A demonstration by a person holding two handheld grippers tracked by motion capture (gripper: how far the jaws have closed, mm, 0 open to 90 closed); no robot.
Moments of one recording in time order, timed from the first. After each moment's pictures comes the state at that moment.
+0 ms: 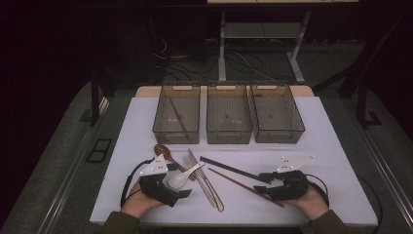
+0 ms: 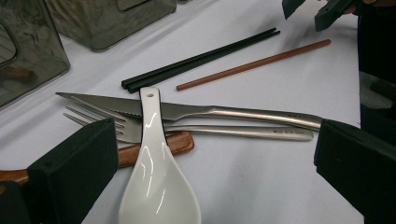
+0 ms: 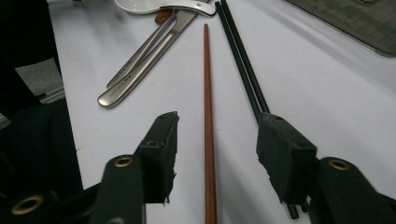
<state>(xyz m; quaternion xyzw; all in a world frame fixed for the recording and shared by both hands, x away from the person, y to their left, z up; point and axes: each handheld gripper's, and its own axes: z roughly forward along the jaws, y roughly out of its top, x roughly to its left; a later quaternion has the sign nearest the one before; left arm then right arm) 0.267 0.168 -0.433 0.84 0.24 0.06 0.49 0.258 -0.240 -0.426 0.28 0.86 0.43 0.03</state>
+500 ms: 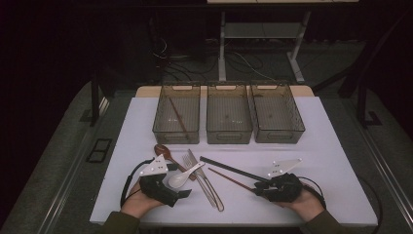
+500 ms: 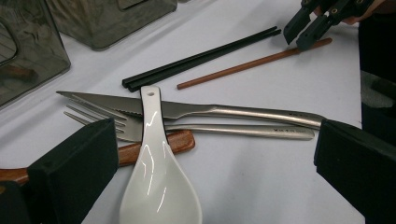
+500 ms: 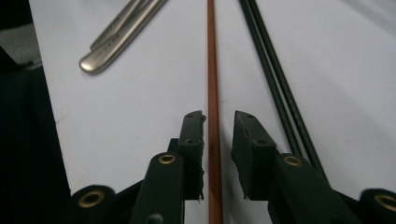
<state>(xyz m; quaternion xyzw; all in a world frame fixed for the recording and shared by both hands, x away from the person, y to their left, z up) 0.267 0.168 -0.434 0.84 0.24 0.06 0.48 0.257 -0.226 -0.441 0.28 0.89 0.36 0.03</state>
